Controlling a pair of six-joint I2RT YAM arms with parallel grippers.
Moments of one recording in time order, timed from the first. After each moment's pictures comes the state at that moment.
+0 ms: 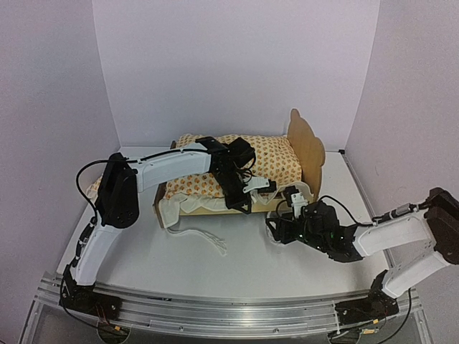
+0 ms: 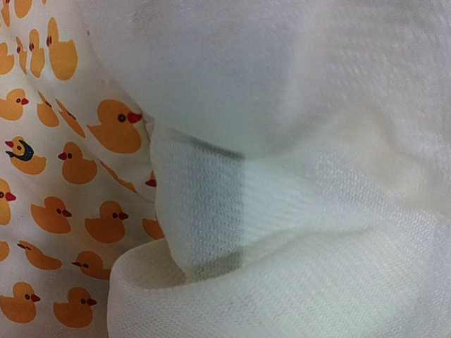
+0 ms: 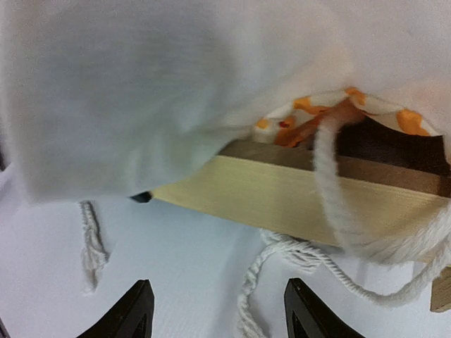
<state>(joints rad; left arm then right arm) -0.91 2.36 2.21 -0.99 0.30 0.54 0.88 1.42 0.45 0.49 0.25 0.38</state>
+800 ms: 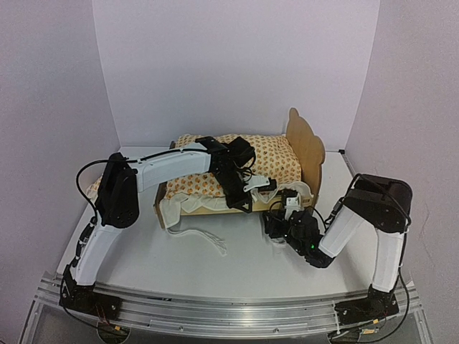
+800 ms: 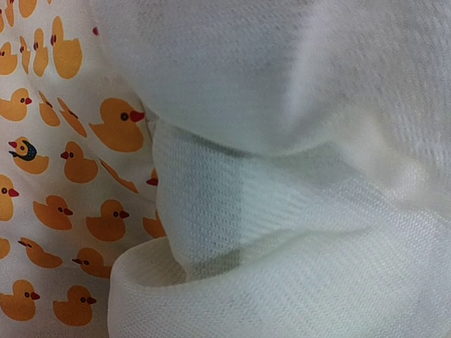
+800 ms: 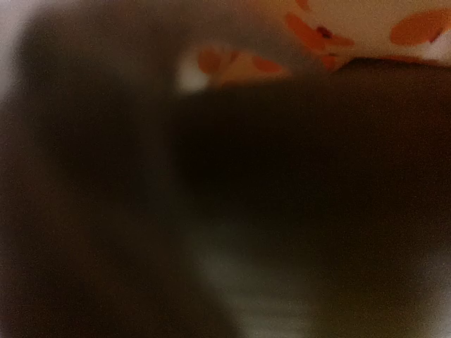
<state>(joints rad) -0.91 2.36 2.21 -0.98 0.31 0.52 0.81 1.98 0.51 1.15 0.40 0.40</state>
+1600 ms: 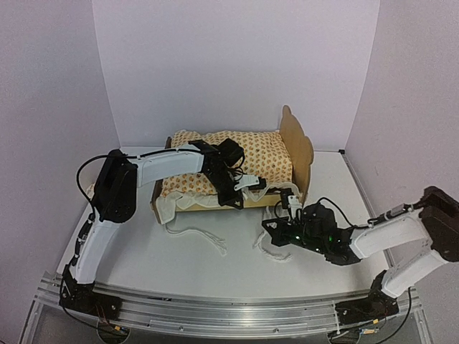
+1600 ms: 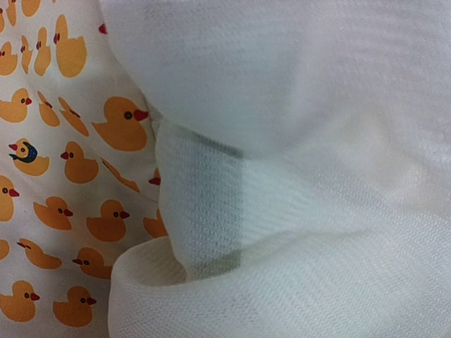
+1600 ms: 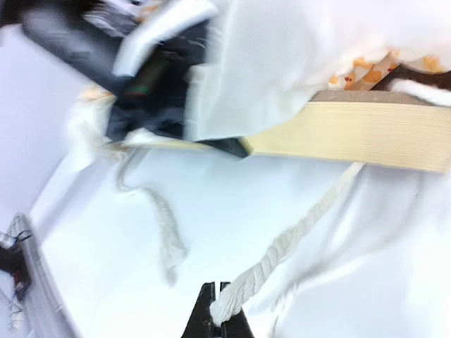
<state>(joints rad) -0.83 2.36 2.10 -0.86 0.30 0.60 0.90 1.49 0.45 0.63 0.12 0.56</state>
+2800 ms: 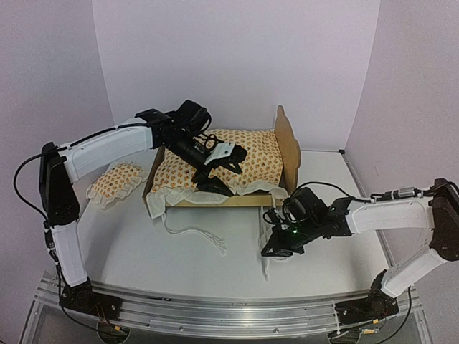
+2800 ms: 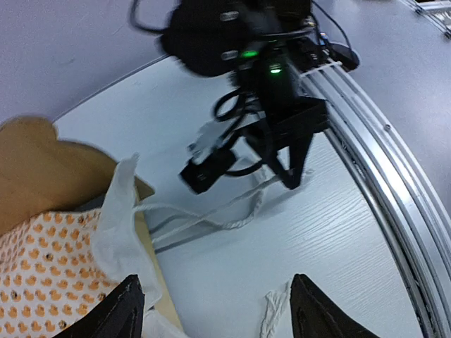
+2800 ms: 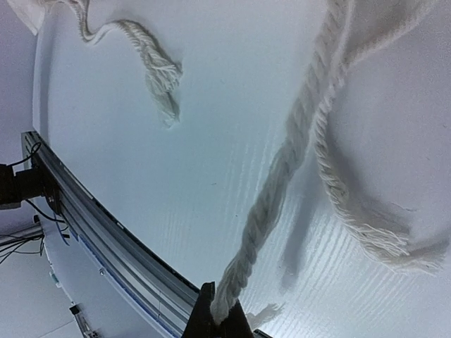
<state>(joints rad) -0.80 1.88 1.81 -0.84 0.73 1.01 0.87 1.47 0.78 -0.31 -0.36 0.80</state>
